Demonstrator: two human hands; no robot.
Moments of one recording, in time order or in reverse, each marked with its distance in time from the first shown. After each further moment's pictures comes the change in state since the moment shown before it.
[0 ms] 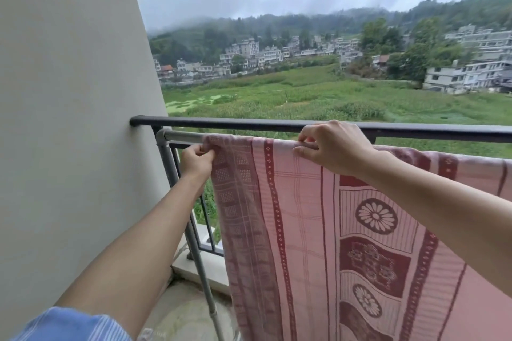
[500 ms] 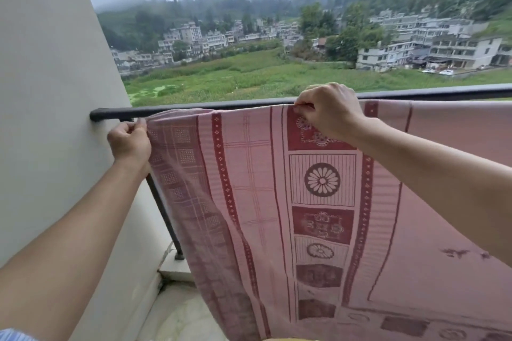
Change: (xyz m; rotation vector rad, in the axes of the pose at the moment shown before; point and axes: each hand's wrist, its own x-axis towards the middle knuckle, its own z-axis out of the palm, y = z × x) left_hand 0.122 -0.035 -0.139 -0.137 0.132 0.000; right_hand 0.055 -0.093 0.042 -0.055 0.171 0.234
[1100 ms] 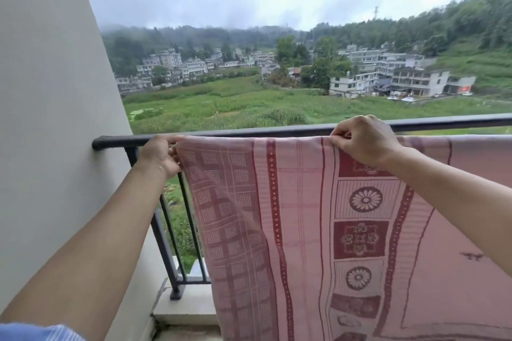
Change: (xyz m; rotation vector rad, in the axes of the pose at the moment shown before) left_hand 0.081 0.035 -0.023 -0.421 -0.575 -0.625; right_hand 0.022 -0.046 0.005 -0.086 -0.096 0.282
